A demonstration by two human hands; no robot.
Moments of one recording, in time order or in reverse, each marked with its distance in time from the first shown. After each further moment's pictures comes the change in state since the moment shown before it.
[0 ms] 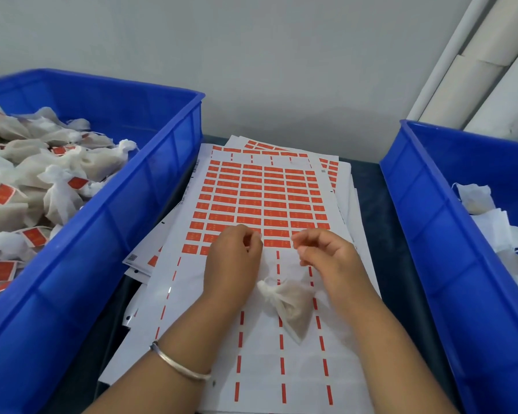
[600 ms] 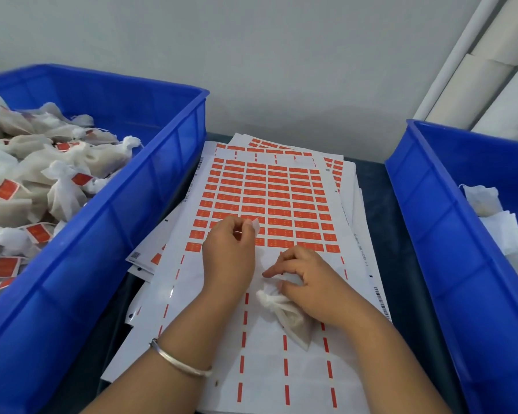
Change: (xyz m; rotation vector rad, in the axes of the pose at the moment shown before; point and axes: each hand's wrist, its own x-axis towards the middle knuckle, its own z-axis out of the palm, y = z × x) left_hand 0.000 0.007 -0.010 -0.274 0.127 -0.083; right_hand 0.005 0.007 0.012 -0.705 -0.415 -0.049
